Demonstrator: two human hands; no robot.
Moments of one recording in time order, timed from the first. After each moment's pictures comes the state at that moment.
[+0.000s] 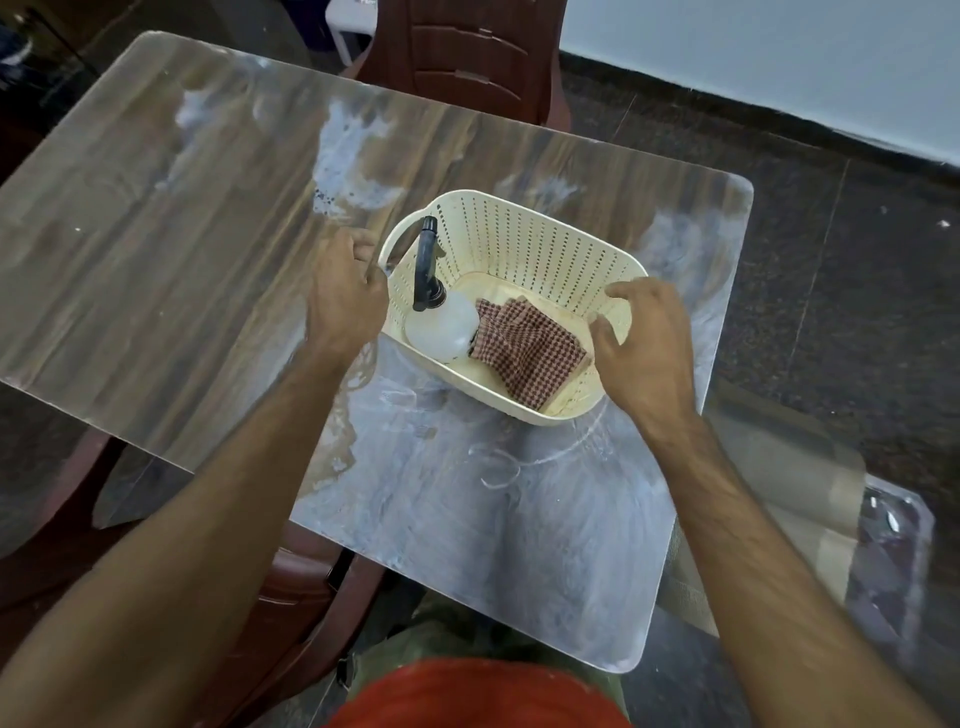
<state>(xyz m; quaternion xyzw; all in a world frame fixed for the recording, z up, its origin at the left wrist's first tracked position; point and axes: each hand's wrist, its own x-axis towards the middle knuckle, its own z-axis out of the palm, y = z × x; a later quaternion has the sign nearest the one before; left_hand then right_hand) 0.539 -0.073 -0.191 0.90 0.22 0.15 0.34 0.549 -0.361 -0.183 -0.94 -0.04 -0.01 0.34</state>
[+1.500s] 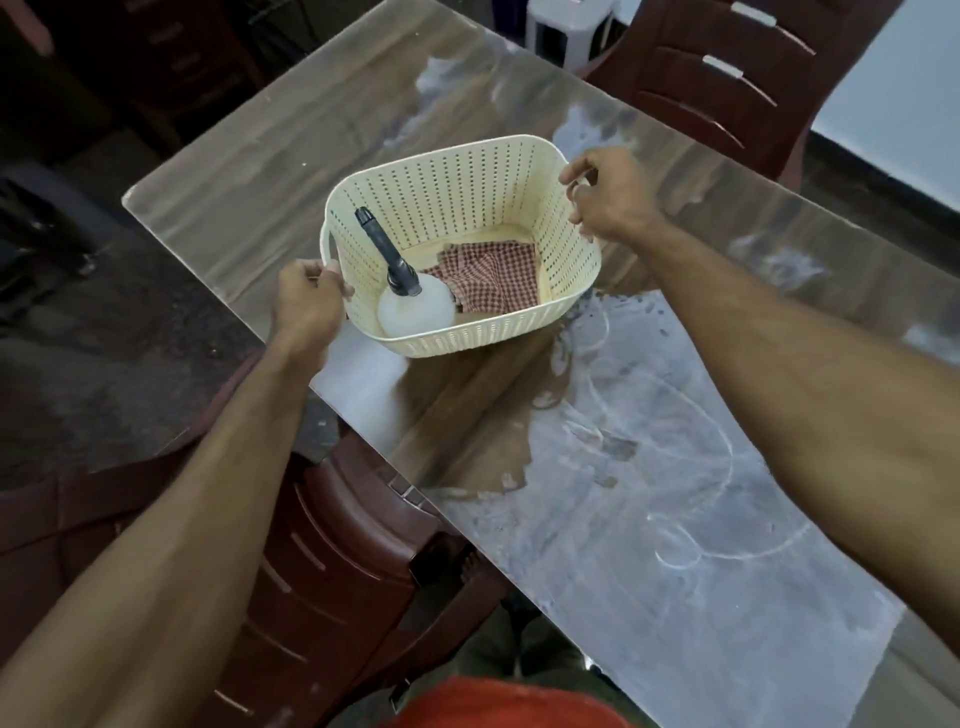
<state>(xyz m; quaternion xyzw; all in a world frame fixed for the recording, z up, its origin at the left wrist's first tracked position) 0.417 0.173 -0.190 0.69 0.52 0.17 0.47 0.670 -0.011 -0.166 -0.90 -0.21 0.16 0.36</state>
